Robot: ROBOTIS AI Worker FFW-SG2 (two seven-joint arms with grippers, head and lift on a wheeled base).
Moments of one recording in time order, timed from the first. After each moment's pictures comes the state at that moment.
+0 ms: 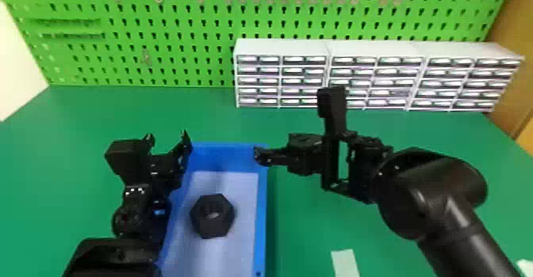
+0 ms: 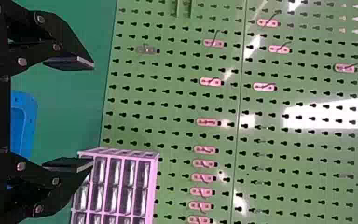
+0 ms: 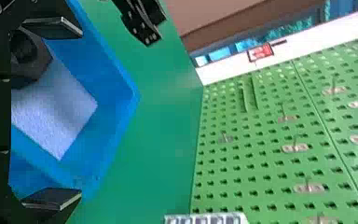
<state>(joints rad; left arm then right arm) 0.02 0.00 -0.01 -1.65 0.07 -0.03 0.08 -0.35 -0.20 0.36 -1.73 -0.49 0.77 0.29</state>
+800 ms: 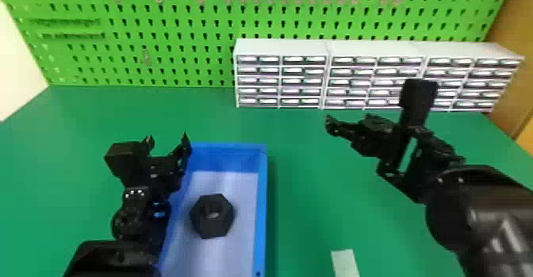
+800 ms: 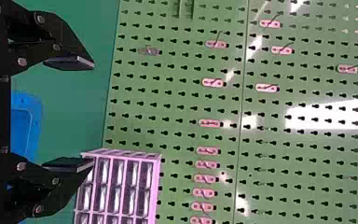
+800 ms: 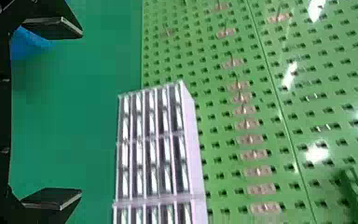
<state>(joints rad) 0.03 0.00 -0.01 -1.65 0.07 -0.03 0.08 -0.21 -0.13 0.05 -1.78 -0.34 0.61 0.17</state>
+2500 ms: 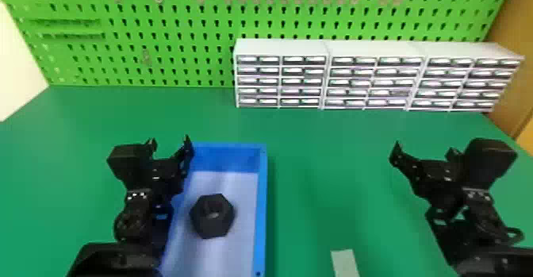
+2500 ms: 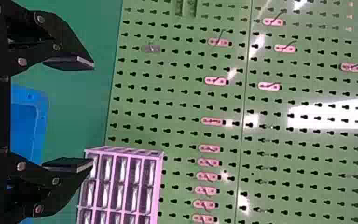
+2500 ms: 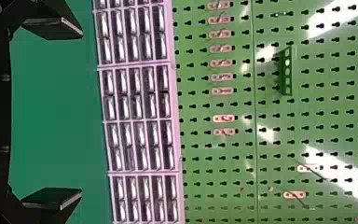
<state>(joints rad) 0.04 0.00 -0.02 -1.65 0.08 -0.03 0.08 0.07 -0.10 -0.07 -1.81 -0.18 0.18 -0.08</state>
